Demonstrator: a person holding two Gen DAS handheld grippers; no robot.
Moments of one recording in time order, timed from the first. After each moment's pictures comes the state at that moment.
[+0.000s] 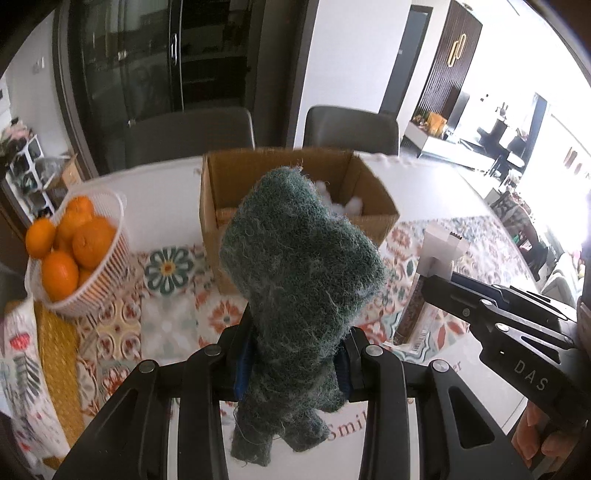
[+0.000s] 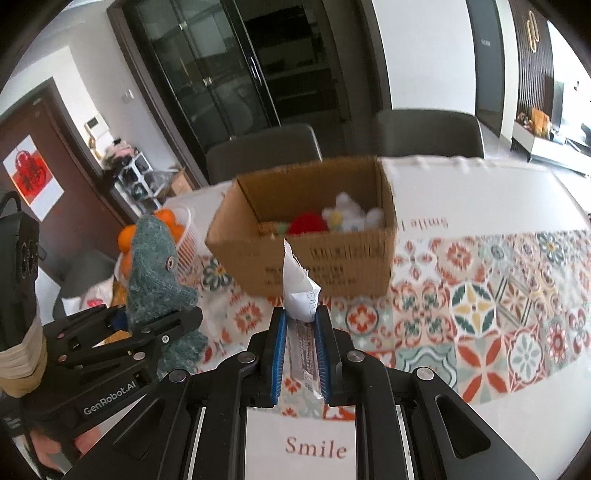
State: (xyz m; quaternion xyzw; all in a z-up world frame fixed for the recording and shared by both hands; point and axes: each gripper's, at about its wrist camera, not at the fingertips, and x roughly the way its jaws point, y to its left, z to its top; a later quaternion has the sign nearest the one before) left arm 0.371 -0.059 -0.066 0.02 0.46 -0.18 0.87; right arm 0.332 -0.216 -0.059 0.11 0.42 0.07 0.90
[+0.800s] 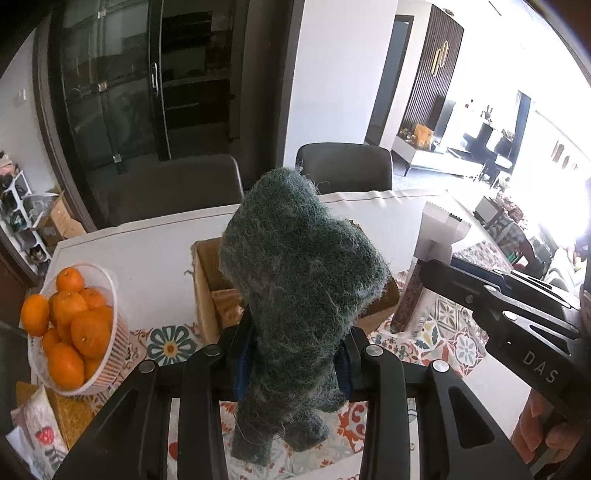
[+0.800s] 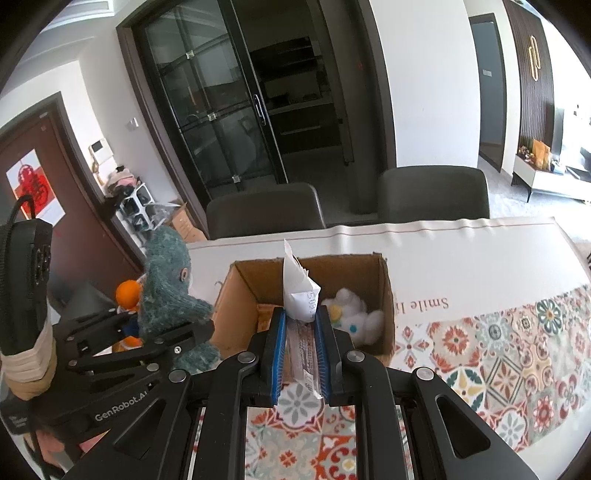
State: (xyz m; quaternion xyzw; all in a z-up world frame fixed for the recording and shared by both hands) left arm 0.455 -0.074 -0.018 0.04 0.42 -0.21 0.88; right arm 0.410 -0.228 -0.008 0.10 0.37 0.07 0.92
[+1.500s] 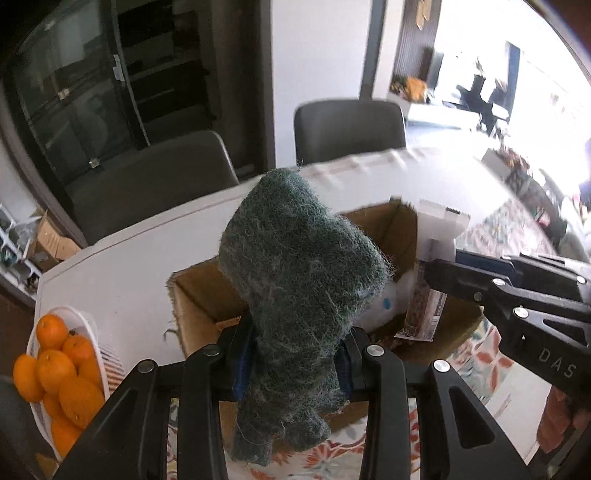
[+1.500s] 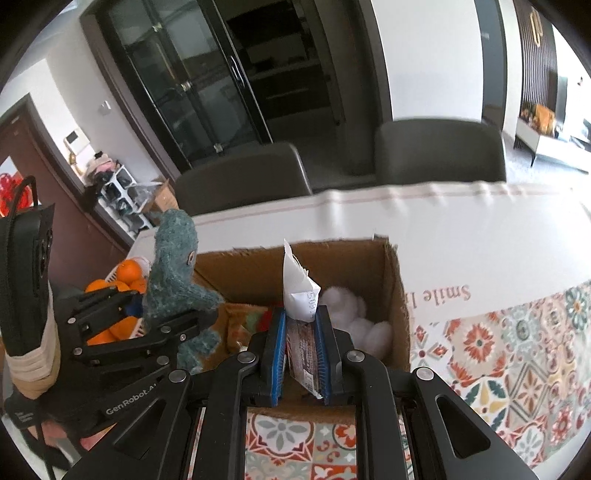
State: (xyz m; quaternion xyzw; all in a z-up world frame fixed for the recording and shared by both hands) left arm 0.548 -0.103 -0.080 0.12 0.46 -0.23 0.85; right arm 0.504 -0.241 -0.078 0.13 0.44 0.06 0.88
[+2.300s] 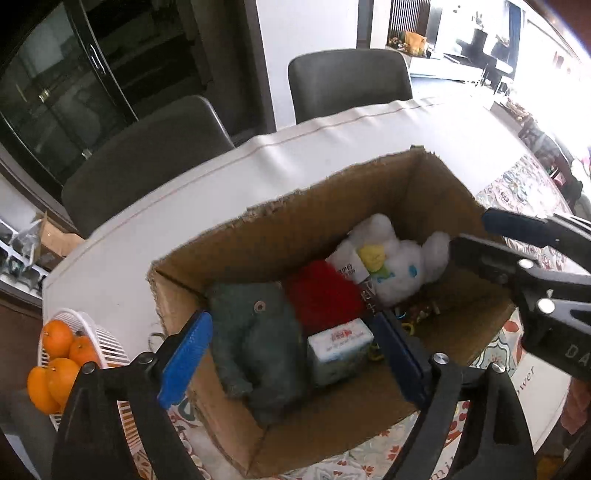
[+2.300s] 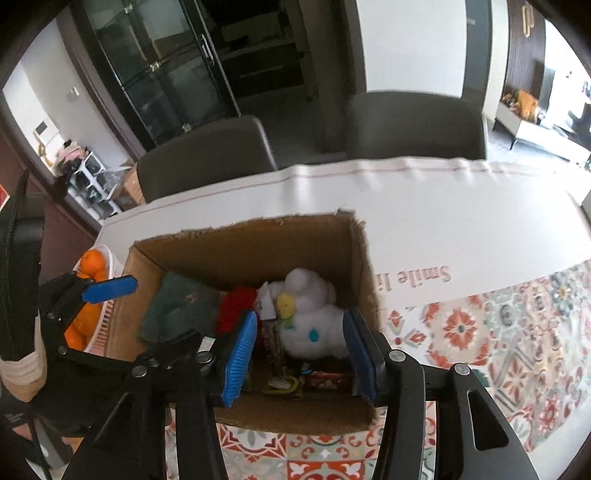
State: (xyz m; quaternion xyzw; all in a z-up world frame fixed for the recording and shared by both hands) left arm 0.566 -0.117 -0.110 0.19 0.52 -0.22 0.80; right arm 0.516 -0.253 -0.093 0.11 0.48 0.00 0.87
